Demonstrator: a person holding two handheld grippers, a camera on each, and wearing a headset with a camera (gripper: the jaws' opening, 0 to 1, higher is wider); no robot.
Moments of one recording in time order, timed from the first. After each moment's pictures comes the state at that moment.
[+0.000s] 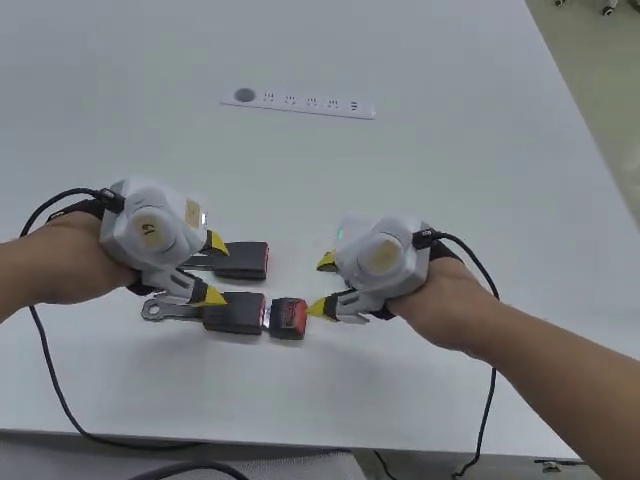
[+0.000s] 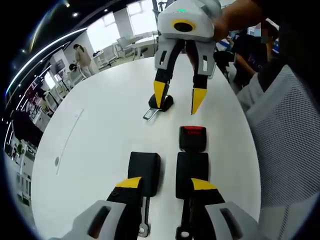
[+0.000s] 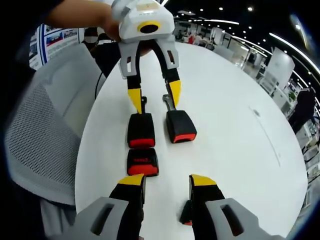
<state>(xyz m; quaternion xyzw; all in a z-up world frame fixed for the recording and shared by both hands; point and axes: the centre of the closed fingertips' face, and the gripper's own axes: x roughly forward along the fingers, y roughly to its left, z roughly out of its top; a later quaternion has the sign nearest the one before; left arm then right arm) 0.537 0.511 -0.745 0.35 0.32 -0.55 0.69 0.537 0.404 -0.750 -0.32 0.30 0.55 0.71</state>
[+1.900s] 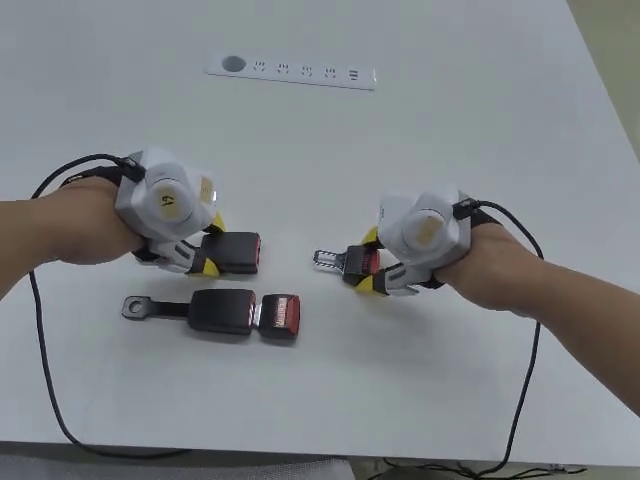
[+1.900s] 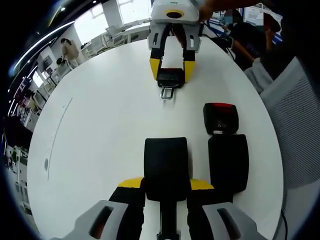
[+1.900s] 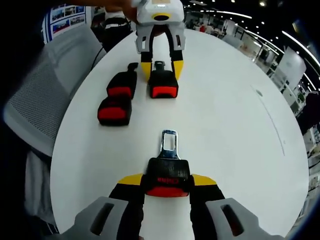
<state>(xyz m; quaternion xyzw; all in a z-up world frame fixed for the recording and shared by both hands) 0.583 0.512 -0.792 0.39 0.36 -0.57 0.63 0.579 0.346 -0.793 -0.36 0.33 0.57 0.66</state>
